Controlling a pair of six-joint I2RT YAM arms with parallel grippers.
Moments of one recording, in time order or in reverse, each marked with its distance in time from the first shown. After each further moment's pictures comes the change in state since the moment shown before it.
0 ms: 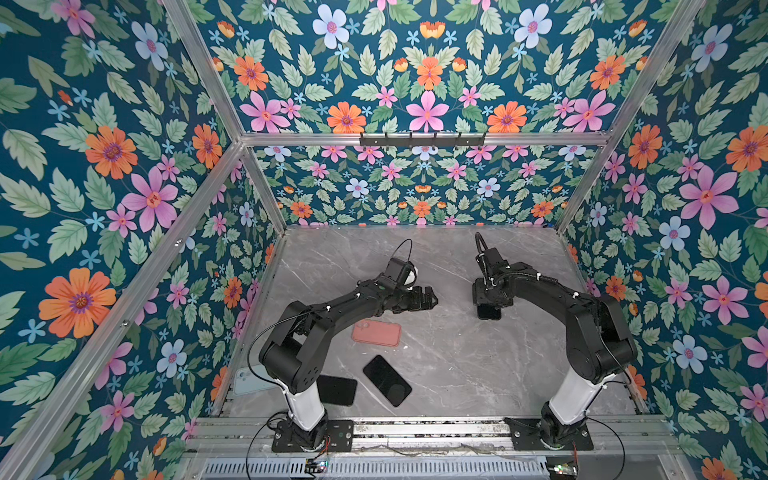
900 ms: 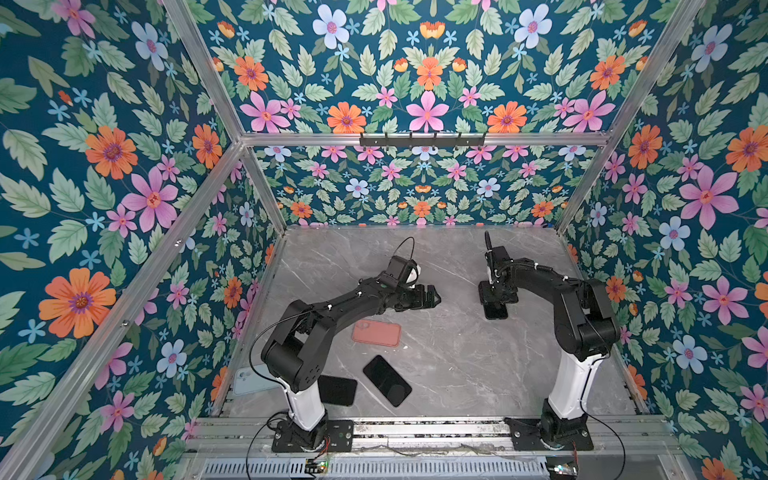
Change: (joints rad) left arm 0.002 -0.006 0.012 -0.003 0.021 0.008; right arm -0.097 0.168 0.069 0.016 -0.058 -0.167
